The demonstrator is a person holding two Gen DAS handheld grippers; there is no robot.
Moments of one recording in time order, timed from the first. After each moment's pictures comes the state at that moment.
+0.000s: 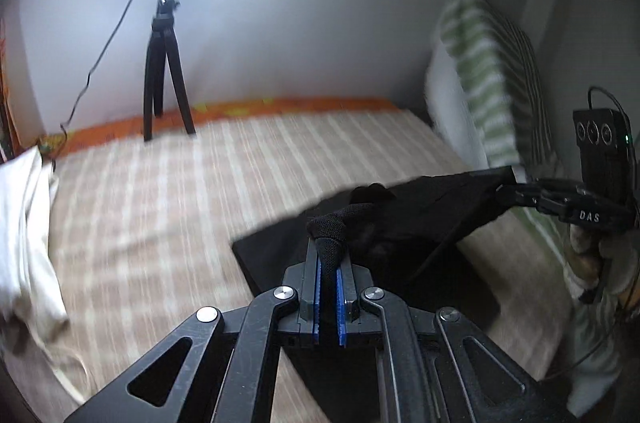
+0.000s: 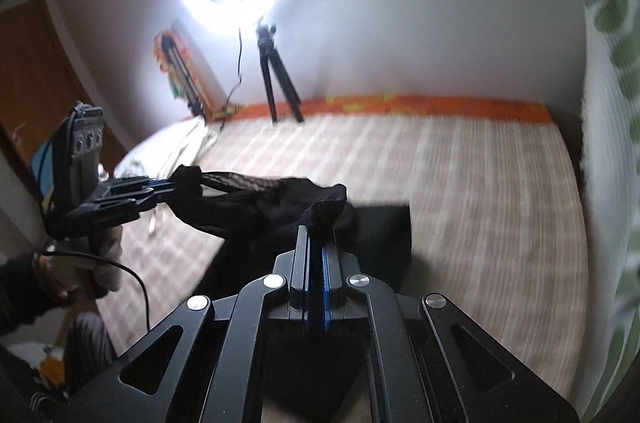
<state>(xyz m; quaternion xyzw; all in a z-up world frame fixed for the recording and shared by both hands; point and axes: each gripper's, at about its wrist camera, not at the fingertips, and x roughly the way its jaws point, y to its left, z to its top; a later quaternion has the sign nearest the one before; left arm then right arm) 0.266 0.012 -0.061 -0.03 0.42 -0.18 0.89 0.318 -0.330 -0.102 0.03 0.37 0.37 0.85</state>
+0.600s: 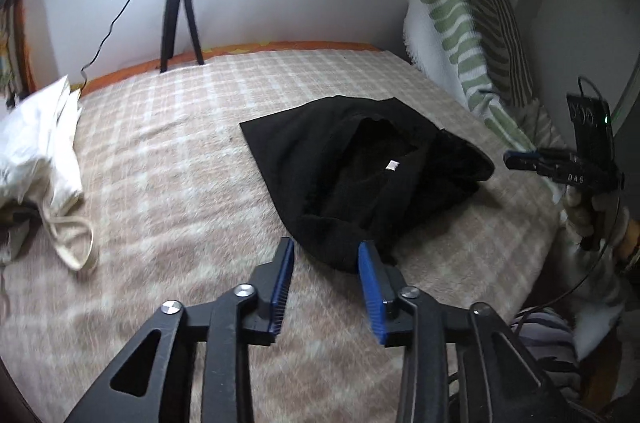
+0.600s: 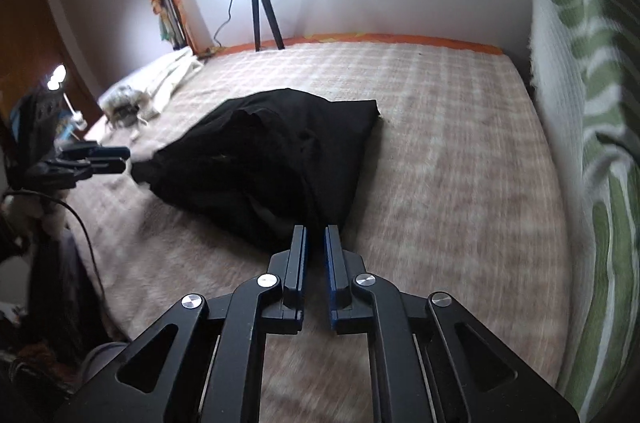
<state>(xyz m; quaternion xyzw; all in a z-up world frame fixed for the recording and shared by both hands) 0.154 0.040 -0.066 -0.02 0.46 -0.19 0.87 0.219 -0.381 -0.148 -0.01 0.40 0.32 0.86</state>
